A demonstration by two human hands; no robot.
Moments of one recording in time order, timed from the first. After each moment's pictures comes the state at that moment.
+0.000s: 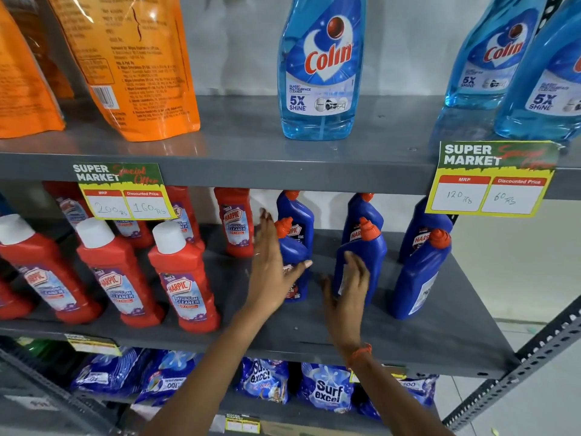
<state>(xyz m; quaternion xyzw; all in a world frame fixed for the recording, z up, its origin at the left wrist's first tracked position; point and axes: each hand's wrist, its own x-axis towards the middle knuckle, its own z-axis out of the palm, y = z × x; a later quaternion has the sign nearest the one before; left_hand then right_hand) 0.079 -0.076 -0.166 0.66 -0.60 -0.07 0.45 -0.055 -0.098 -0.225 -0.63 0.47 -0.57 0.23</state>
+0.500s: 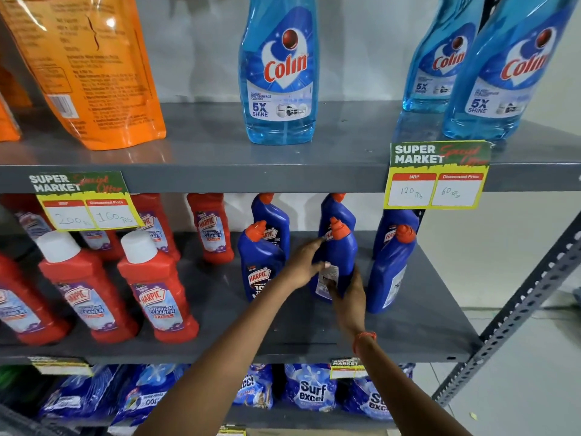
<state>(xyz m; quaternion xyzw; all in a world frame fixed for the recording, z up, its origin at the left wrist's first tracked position) 0.012 -0.147 -0.165 0.60 -0.69 -0.27 0.28 -0.107 -0.134 -0.244 -0.56 0.55 -0.51 0.36</state>
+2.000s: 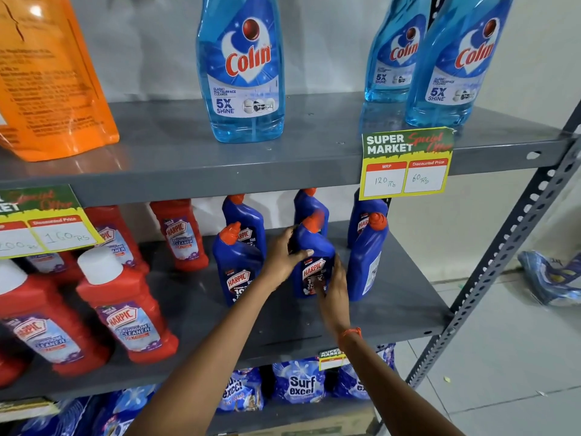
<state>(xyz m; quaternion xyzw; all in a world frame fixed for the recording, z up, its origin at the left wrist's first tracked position) 0.012 -0.146 -0.163 0.54 -0.62 -0.37 0.43 -0.107 -0.124 -0.246 -0.58 0.55 -0.51 0.32</state>
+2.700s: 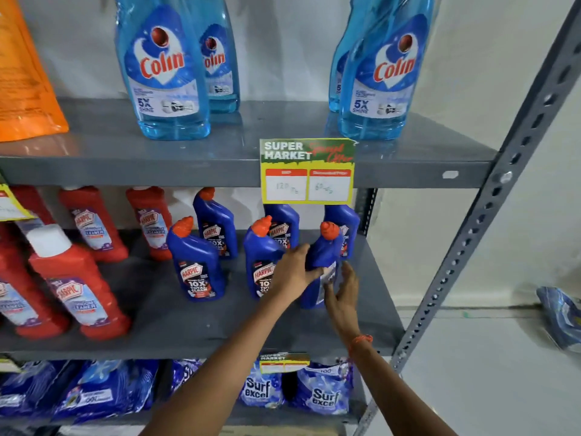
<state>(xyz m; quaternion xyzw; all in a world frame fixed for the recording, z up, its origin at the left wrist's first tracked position) -0.119 -0.146 -0.174 0.65 -0.66 -0.15 0.34 -0.232 -0.153 -0.251 -0.58 0.52 -0.53 0.34</state>
